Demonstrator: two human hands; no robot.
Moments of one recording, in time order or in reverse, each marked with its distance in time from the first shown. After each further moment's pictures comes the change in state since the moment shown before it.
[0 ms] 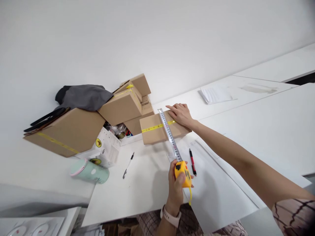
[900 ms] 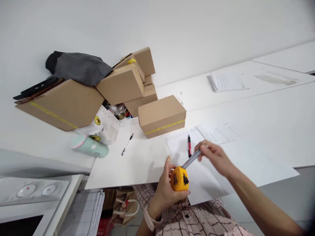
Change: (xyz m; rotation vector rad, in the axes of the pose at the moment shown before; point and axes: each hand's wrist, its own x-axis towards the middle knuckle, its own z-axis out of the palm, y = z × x) left_hand -0.072 0.006 -0.037 0.689 -0.081 -0.066; right_hand -0.206 -0.075 -0.117 1.164 -0.400 0.692
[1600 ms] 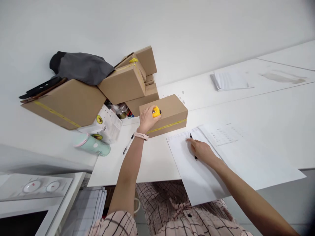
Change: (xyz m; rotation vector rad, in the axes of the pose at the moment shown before) left_hand 0.221 0.092 -0.123 0.896 0.407 0.360; right_hand 0.047 0.068 0.011 -1.081 -0.061 0.133
